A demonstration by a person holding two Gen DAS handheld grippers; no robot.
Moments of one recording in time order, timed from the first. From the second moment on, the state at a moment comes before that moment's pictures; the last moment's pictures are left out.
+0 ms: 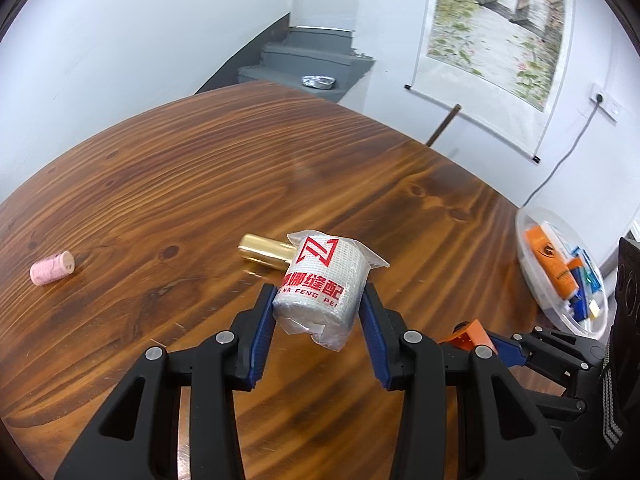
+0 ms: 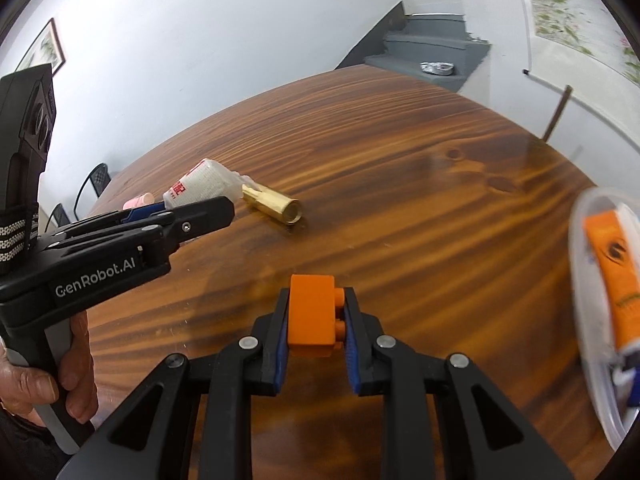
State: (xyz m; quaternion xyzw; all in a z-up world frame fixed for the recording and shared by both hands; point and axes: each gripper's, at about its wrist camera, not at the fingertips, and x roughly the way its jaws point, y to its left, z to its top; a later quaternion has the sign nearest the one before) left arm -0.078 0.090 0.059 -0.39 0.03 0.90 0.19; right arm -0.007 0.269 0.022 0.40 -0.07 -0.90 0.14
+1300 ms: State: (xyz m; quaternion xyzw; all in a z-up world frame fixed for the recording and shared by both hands) left arm 0.016 0.257 0.084 -0.38 0.07 0.86 0.35; right arm 0.084 0.479 0.045 0.30 -0.13 -0.94 -0.06
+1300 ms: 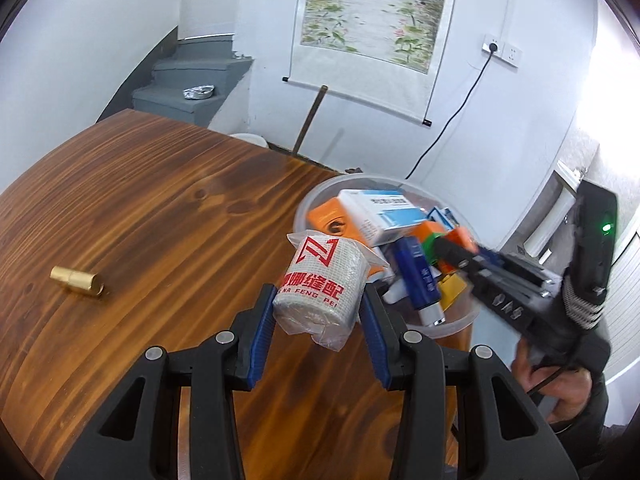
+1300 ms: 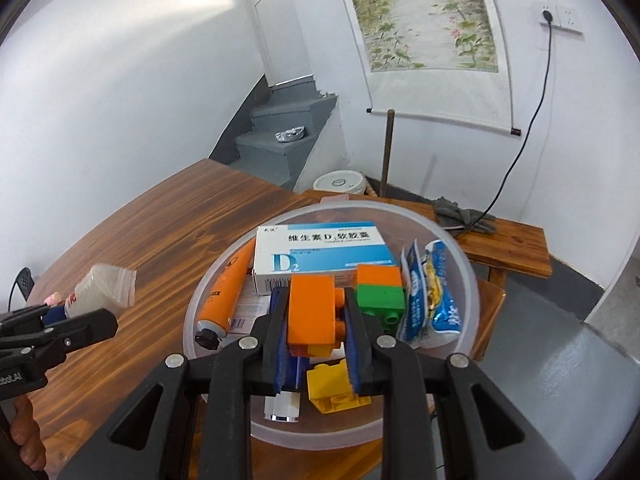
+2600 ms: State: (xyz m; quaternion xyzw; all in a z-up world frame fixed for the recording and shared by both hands) left arm 0.006 0.319 0.062 -0.40 0.04 0.82 0.40; right arm 0.099 0.518 0.033 0.27 -0.18 -0.94 -0.06
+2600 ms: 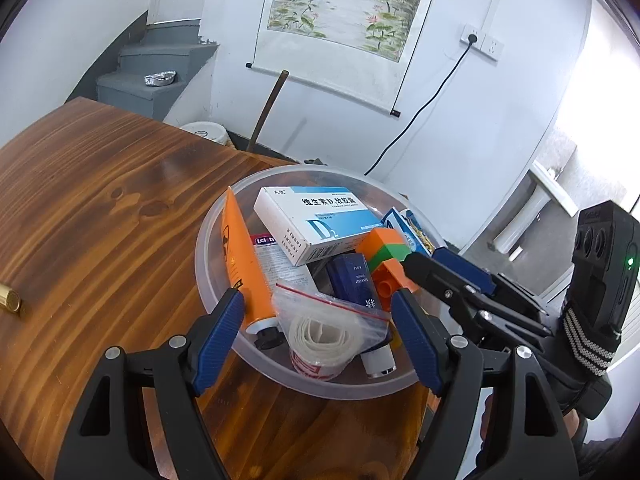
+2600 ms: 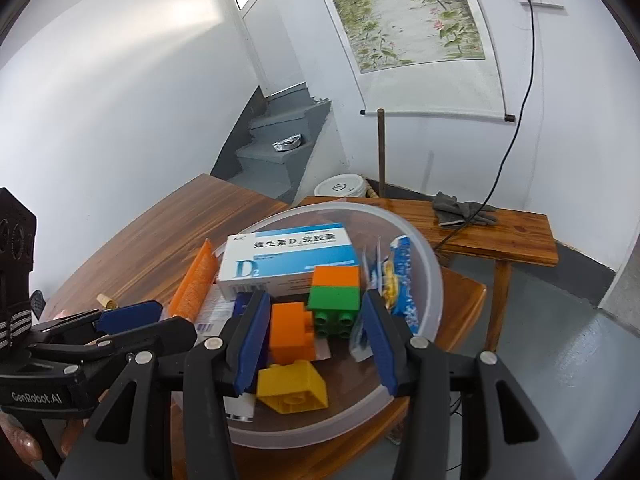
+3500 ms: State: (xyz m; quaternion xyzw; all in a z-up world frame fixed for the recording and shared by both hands) left arm -0.033 0.209 0.064 -0.41 -0.02 0.86 0.29; right arm 0.087 0.443 0.063 0.25 -0.13 -0.96 -0.01
